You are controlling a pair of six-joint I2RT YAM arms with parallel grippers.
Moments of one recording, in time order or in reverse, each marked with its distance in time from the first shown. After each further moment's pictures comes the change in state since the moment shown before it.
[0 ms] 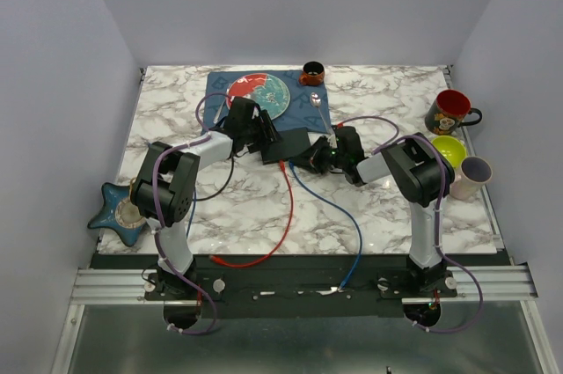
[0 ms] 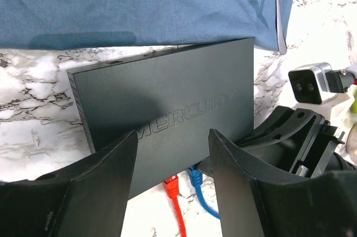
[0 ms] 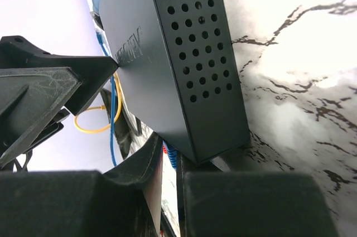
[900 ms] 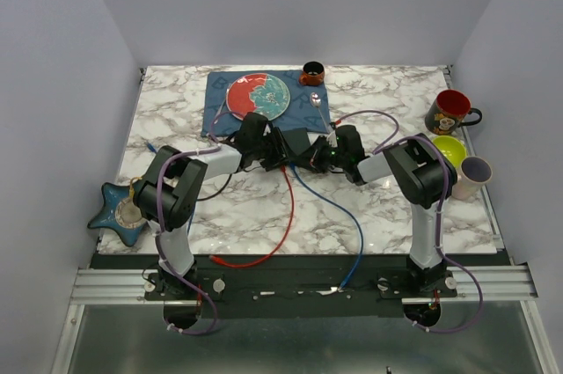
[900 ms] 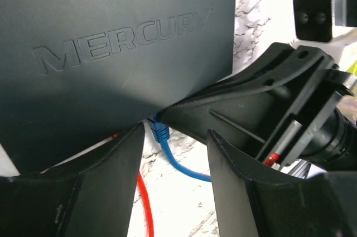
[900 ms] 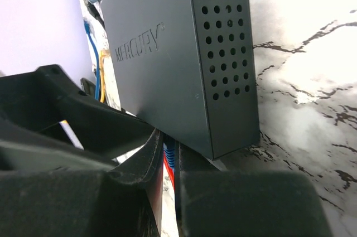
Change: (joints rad) left arm -0.098 -0.034 -0.122 0.069 0.098 -0.161; right arm 0.000 -0.021 -0.002 -0.025 -0.002 -0.144
